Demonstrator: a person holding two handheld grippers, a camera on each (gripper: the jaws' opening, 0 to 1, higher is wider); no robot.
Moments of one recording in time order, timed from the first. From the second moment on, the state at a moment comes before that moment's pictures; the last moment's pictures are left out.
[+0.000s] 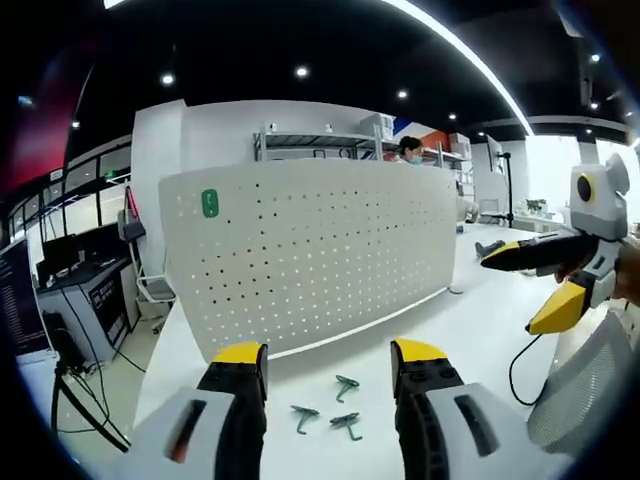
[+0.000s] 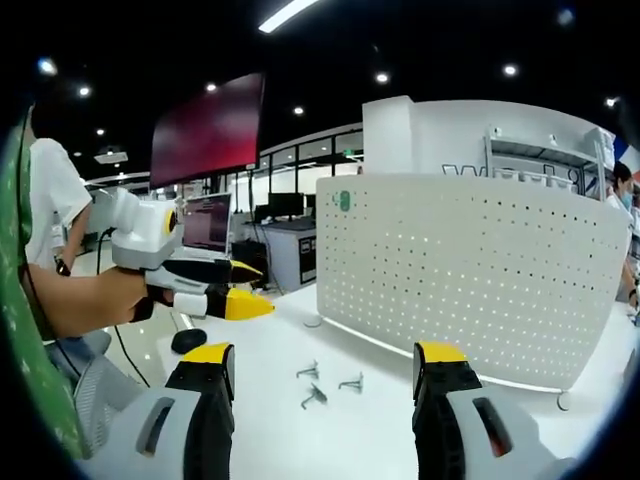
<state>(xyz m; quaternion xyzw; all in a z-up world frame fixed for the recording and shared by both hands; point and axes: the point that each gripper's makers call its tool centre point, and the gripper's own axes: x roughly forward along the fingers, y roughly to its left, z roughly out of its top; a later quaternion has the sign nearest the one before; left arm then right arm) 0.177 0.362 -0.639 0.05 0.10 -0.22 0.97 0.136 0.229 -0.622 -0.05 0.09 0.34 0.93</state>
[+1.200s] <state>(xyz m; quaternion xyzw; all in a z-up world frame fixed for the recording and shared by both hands) 0.151 0.369 -0.663 0.06 0.13 -0.23 0.96 0.123 0.230 -0.631 -0.05 0.10 0.35 0.93</state>
